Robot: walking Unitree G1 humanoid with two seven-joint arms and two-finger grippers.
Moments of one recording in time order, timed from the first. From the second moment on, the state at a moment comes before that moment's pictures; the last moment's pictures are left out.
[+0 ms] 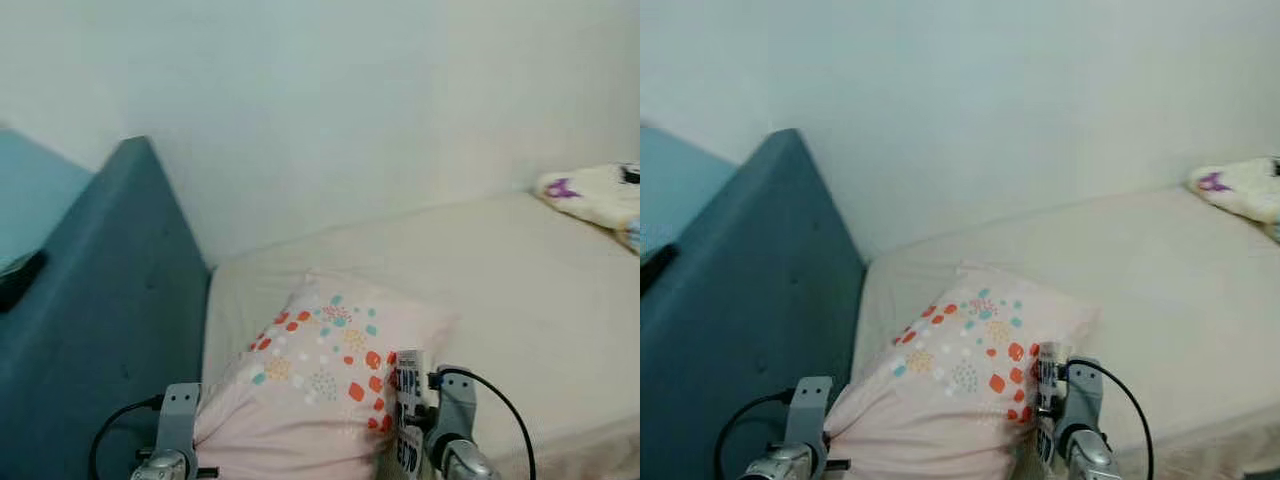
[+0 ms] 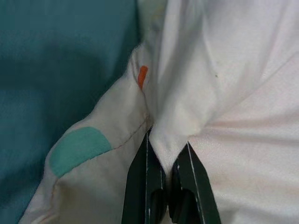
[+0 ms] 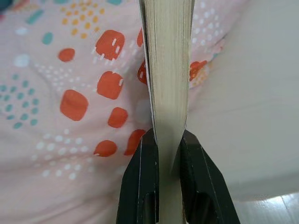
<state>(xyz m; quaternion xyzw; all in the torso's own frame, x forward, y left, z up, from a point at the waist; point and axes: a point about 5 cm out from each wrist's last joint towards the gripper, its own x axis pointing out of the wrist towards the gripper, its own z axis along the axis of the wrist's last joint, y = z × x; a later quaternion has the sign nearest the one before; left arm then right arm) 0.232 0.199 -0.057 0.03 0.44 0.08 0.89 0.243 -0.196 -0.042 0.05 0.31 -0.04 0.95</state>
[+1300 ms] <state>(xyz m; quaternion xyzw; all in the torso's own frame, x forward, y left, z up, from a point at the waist) 0.227 0.176 -0.063 -0.02 0.46 0.02 0.89 0.242 -0.206 -0.041 0.04 0.31 -0.08 0.95</state>
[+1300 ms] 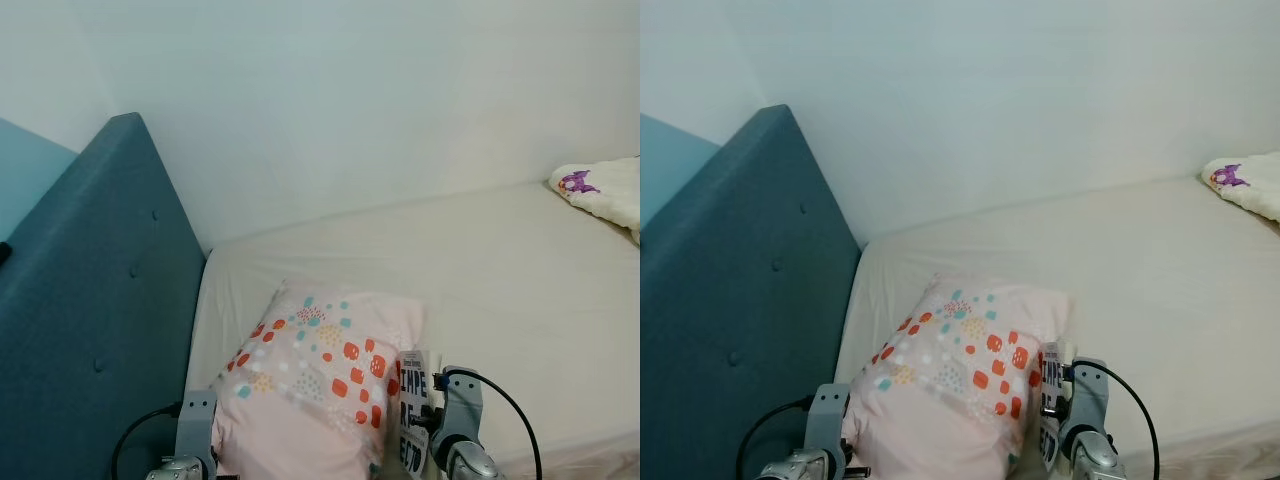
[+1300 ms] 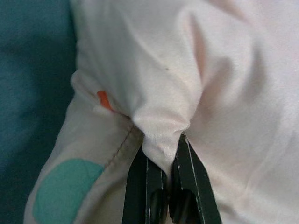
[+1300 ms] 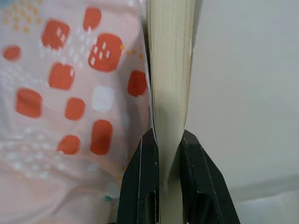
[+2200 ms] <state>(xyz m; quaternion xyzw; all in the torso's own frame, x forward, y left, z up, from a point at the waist) 0.220 0.179 -0.067 -0.02 0.47 0.02 0.88 0.272 -0.319 0.035 0.12 0.12 -0.26 0.95</state>
